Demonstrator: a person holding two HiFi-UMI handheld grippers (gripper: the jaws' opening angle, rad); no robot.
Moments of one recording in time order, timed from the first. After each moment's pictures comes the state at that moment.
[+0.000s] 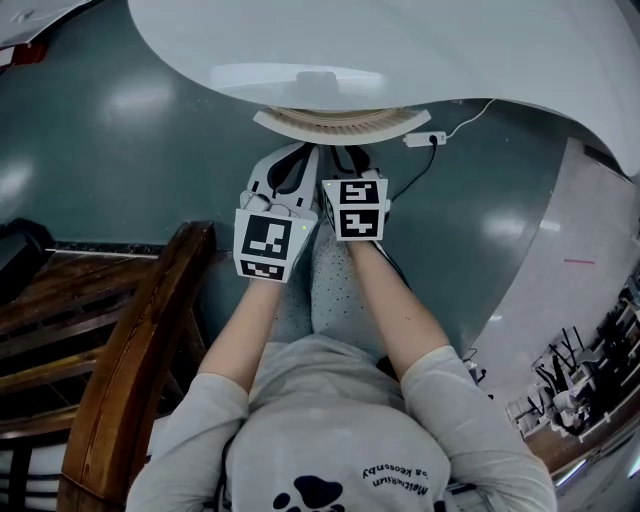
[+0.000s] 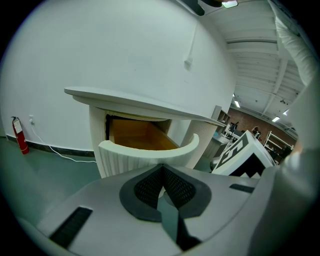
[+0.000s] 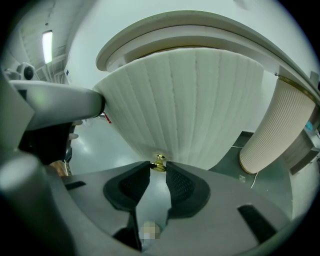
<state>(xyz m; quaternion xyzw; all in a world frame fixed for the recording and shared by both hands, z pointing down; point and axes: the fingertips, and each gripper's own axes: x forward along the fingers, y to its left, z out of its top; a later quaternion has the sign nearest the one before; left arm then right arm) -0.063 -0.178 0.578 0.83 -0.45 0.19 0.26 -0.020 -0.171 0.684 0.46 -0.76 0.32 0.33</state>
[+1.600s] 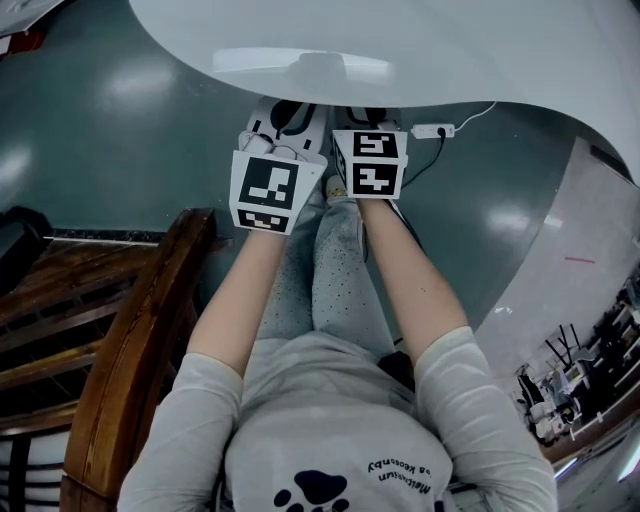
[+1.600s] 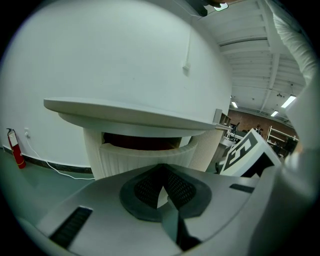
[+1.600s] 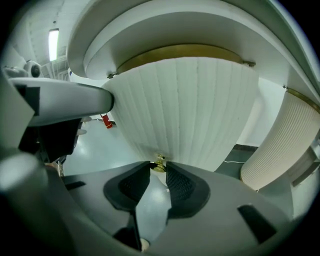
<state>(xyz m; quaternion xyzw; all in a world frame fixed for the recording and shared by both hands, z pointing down) -0.069 -0.258 0.573 0.85 -0.46 0.17 0.20 -0.027 -0.252 0.676 0.47 -0.78 0.28 0.31</state>
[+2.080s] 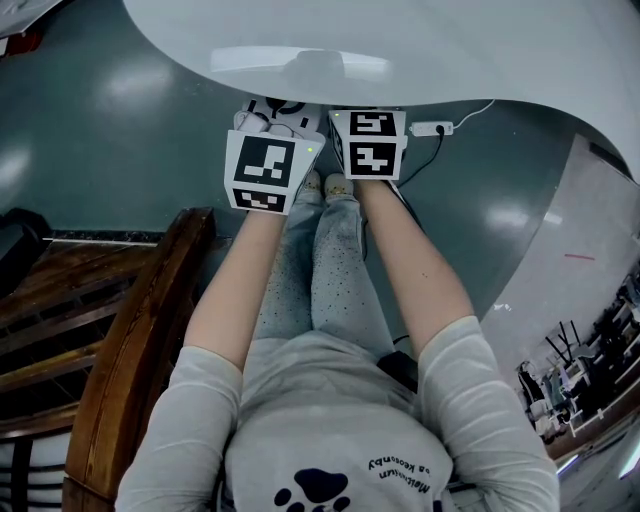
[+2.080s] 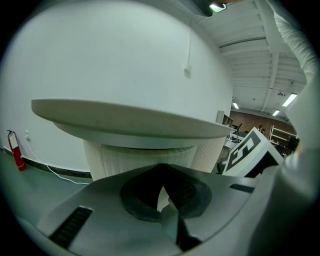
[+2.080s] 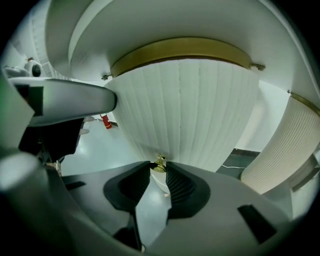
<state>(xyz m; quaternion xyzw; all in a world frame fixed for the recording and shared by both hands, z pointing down) -0.071 -0.286 0.573 0.85 -0.48 0.16 0.19 -0.029 -0.280 0.675 0.47 -0.78 0.26 0.31</state>
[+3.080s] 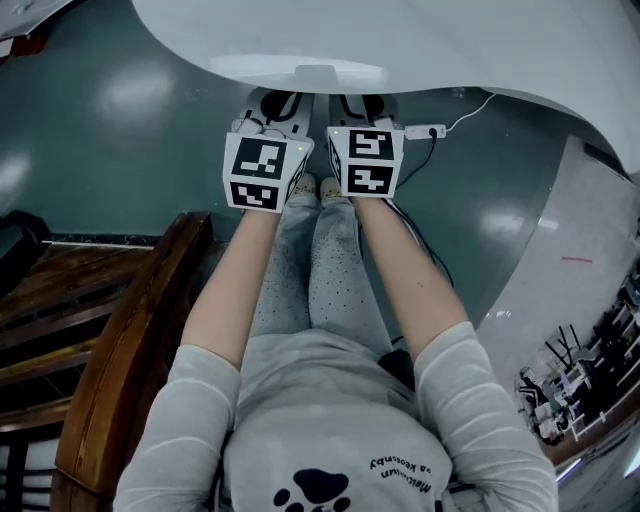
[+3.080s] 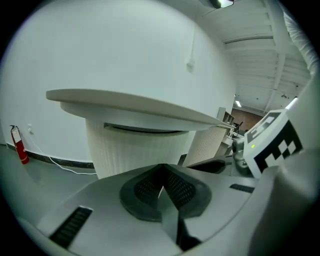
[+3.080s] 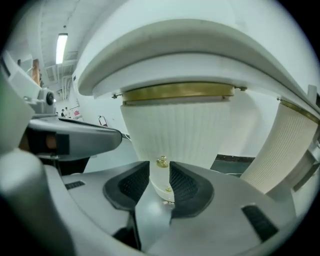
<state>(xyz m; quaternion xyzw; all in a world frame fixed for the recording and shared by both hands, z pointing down) -0.072 -0.255 0.584 0.83 -0.47 0.18 0.22 -0.020 -0.259 0.634 0.50 -0.80 0.23 0.26</state>
